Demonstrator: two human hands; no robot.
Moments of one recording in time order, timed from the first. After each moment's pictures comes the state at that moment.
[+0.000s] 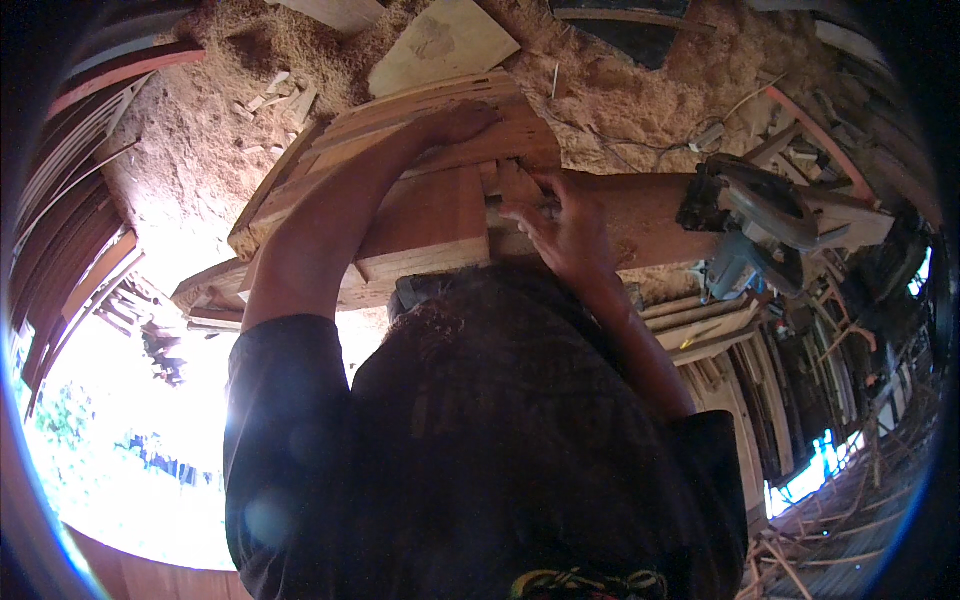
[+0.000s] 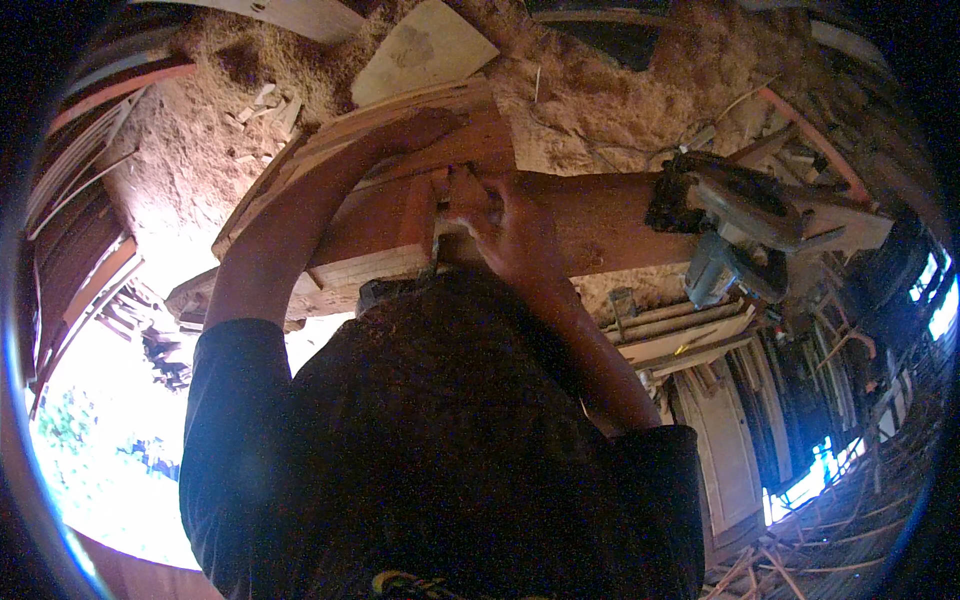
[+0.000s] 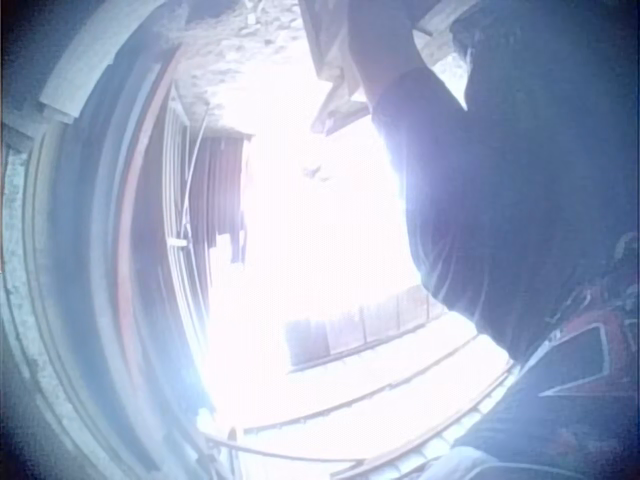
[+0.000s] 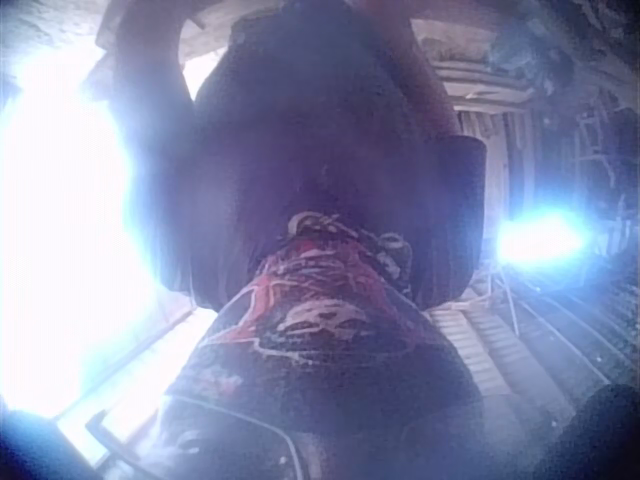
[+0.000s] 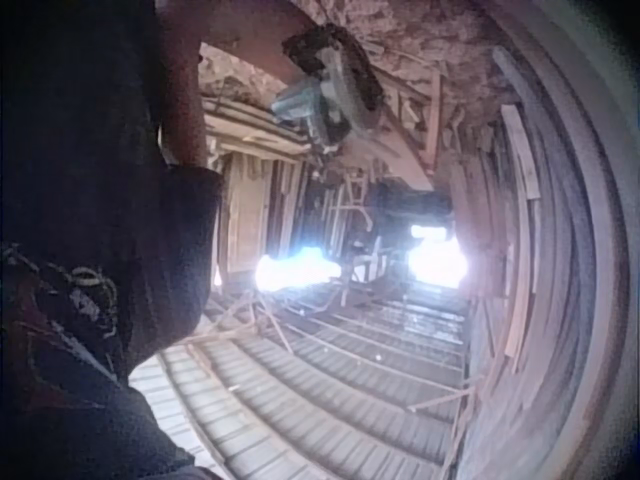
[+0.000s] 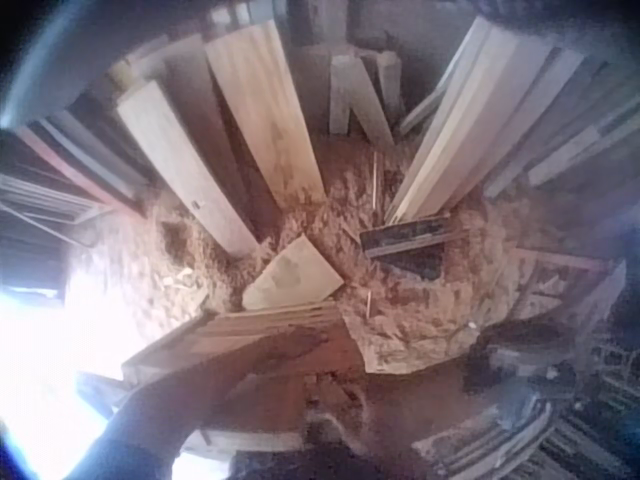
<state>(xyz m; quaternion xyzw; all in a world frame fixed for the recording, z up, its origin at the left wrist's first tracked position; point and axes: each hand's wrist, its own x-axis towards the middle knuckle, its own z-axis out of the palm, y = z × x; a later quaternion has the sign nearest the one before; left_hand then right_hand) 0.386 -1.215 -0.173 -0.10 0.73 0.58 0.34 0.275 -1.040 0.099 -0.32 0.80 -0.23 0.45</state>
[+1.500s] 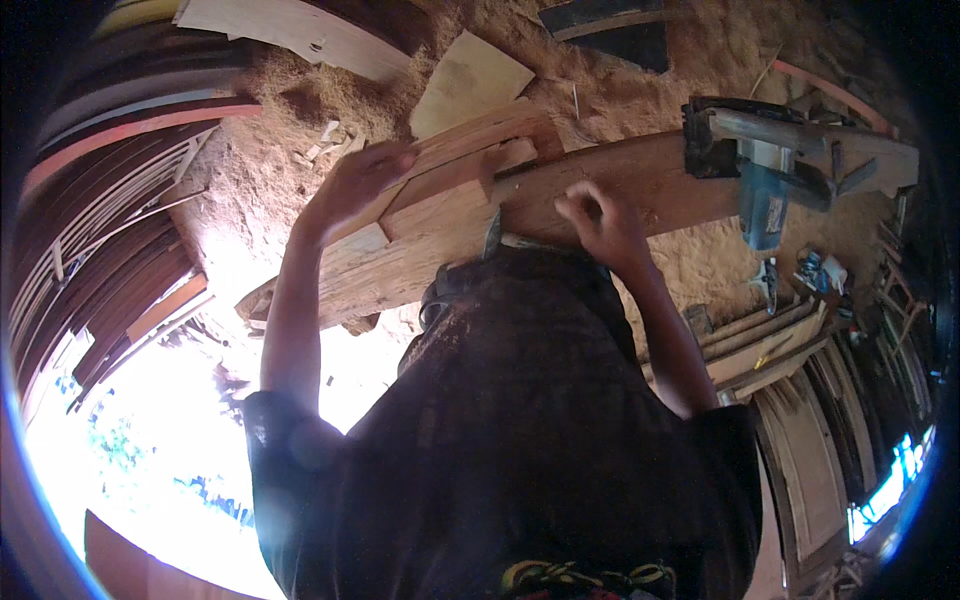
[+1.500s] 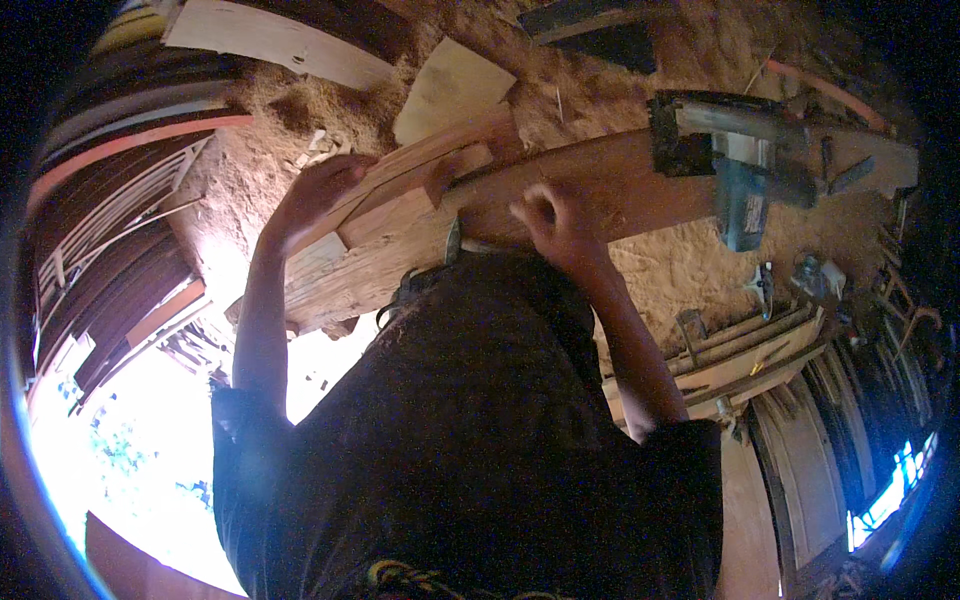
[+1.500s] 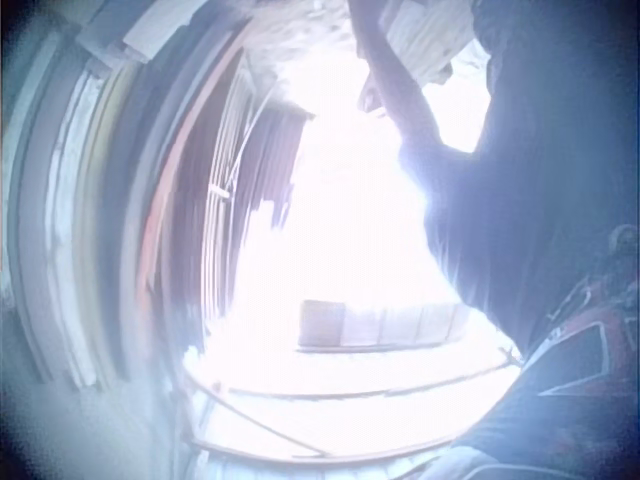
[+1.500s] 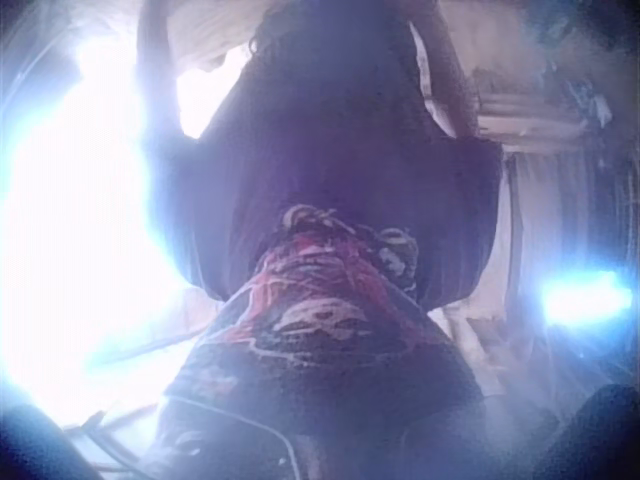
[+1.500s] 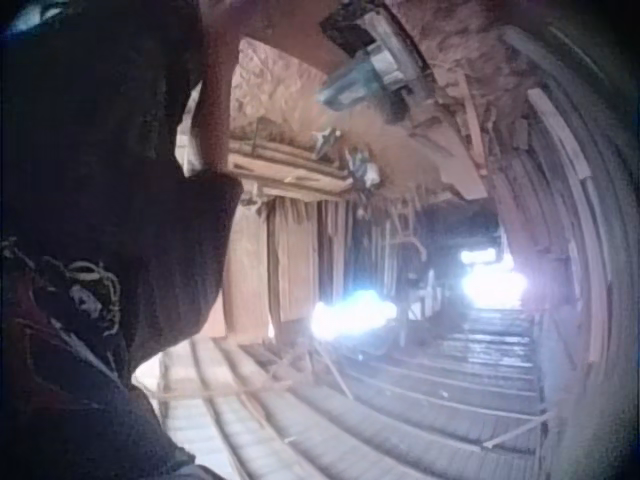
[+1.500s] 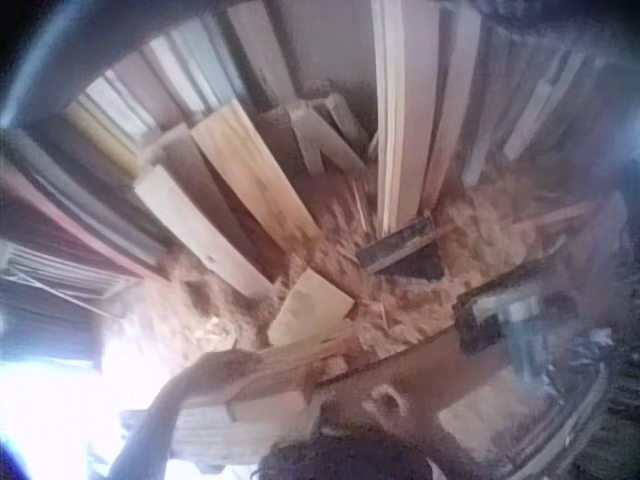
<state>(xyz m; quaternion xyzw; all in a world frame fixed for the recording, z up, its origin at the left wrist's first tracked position) 0.479 -1.299 0.114 -0.32 0.71 0.57 0.26 0.287 -0.956 0.092 -0.34 0.82 -0.31 0.35</state>
